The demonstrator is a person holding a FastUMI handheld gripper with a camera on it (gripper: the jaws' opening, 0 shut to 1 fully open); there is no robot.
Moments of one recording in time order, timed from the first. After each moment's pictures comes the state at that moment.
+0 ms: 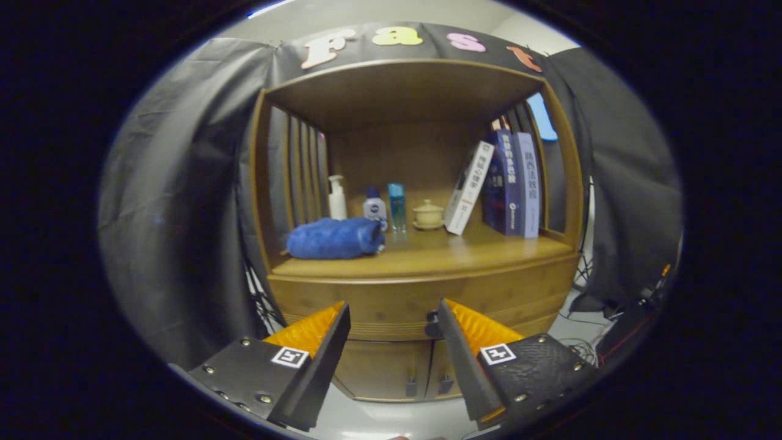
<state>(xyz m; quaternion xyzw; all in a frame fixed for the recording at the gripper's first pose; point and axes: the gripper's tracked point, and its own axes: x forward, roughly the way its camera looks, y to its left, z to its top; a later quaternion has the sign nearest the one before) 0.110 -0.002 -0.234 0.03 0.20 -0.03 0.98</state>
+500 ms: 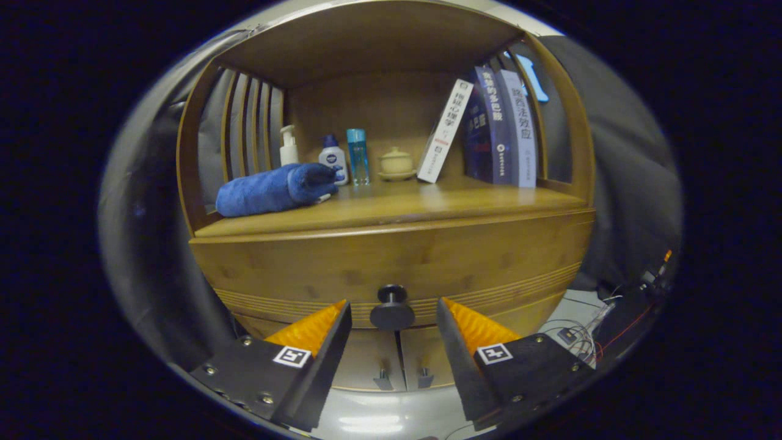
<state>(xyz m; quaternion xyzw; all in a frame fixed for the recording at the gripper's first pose) 0.160 -0.044 -0.330 0.03 0.27 -0.04 0.96</state>
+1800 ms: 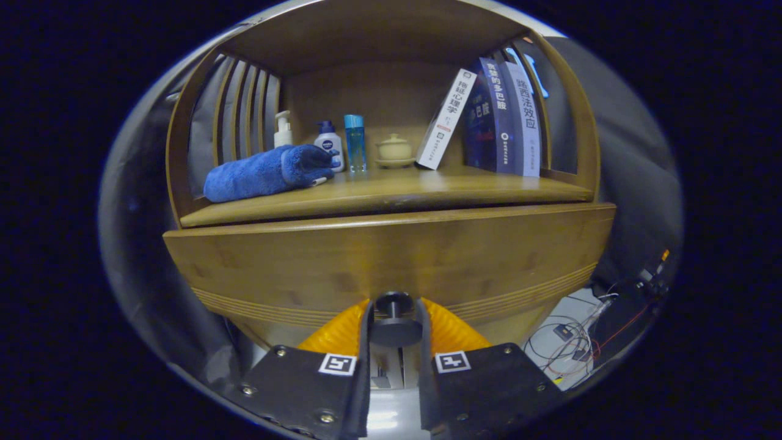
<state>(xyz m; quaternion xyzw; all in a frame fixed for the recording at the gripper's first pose) 0.147 -0.042 -0.339 0.01 0.29 -0.07 0.96</state>
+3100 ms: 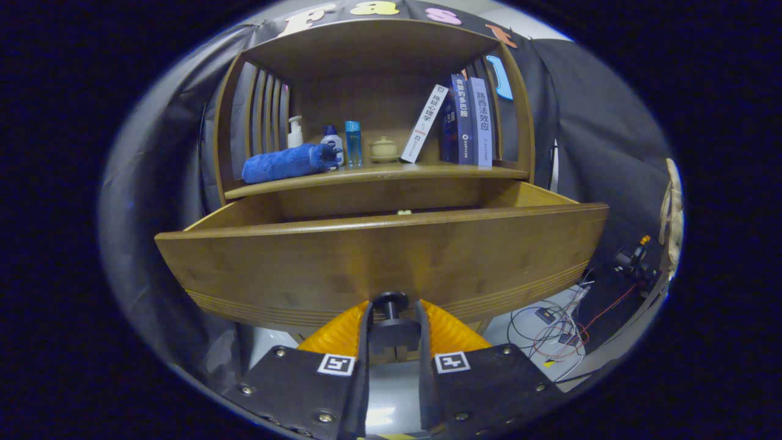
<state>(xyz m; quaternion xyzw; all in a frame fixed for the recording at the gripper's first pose) 0.032 -0.039 -0.317 0.01 0.28 -0.09 0.95</state>
